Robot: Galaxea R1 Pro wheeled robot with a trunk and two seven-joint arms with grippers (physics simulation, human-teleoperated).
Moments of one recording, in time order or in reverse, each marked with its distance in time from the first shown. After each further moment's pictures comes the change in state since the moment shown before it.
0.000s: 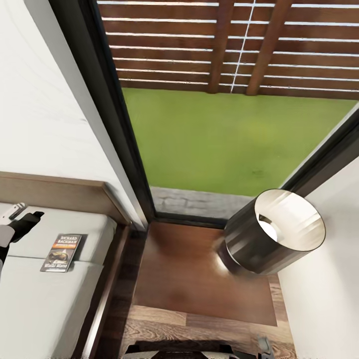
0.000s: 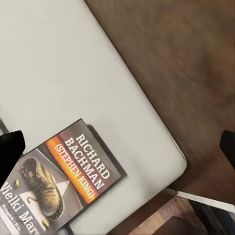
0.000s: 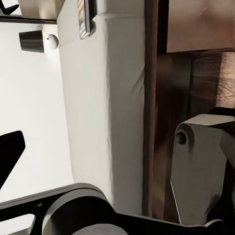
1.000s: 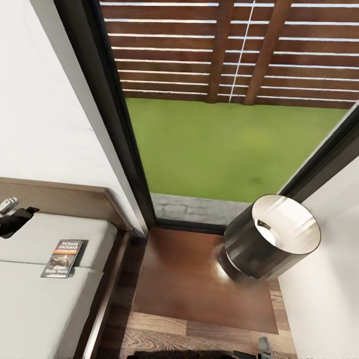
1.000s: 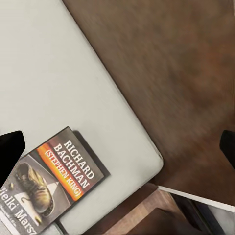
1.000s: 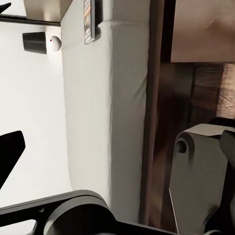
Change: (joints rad) left arm 0.000 0.019 0.004 -0.128 0.005 0.200 -0.004; right arm 0.000 0.000 0.000 0.000 0.000 0.003 -0.002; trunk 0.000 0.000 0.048
